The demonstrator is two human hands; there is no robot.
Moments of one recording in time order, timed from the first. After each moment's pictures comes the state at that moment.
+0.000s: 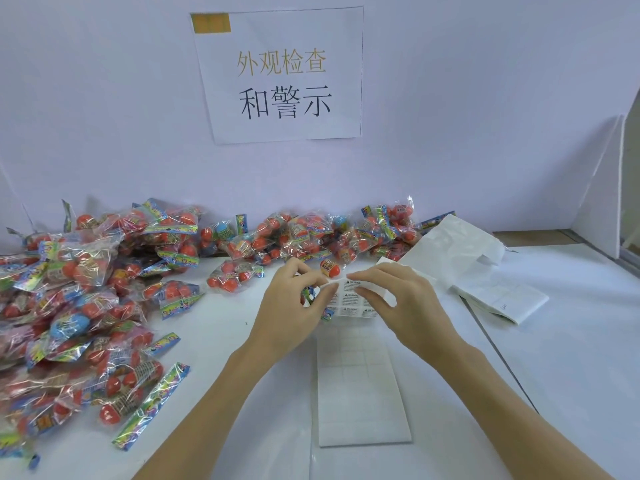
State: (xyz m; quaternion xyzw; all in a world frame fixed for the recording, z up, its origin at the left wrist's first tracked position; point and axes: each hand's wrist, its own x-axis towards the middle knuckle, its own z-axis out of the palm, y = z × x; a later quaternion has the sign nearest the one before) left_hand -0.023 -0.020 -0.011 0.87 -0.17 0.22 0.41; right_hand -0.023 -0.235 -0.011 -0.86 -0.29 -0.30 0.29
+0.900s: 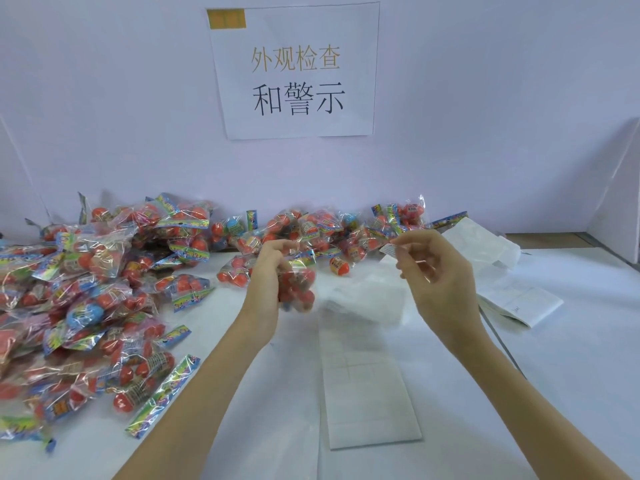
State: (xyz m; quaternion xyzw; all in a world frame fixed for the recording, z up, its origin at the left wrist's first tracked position) left_hand -0.018 0.001 0.014 0.65 0.06 0.07 0.75; right_hand -0.027 -0.233 0.011 -0.73 -0.16 -0.29 0.60
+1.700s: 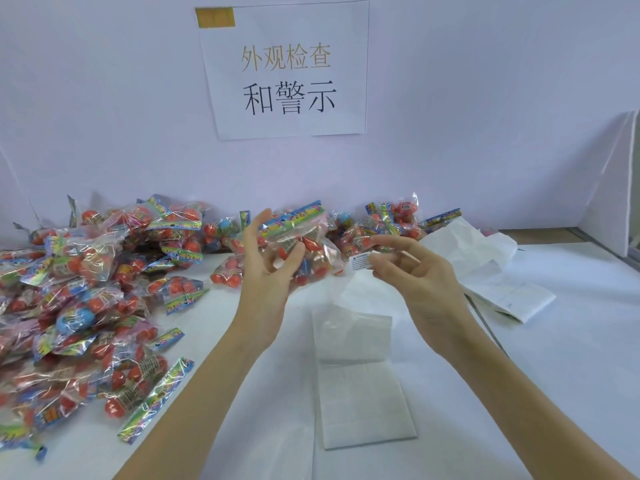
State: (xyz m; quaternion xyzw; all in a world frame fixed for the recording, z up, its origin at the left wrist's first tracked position) left_hand -0.022 -0.012 0.014 0.57 -0.09 0.14 0.80; right_hand -0.037 -0.225 0.021 -0.63 -0.12 -0.08 0.76
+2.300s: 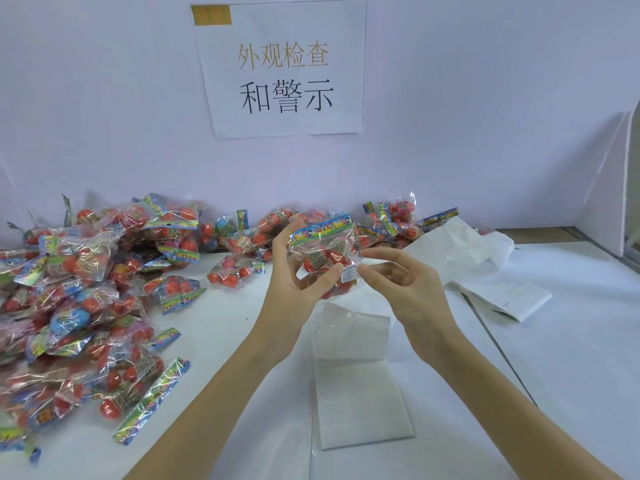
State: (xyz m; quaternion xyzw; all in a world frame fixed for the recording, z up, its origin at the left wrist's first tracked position) left_hand -0.030 -0.035 0.001 0.58 -0.14 0.08 0.80; right_hand -0.037 -0.215 0.008 -0.67 -0.08 -0.08 0.74
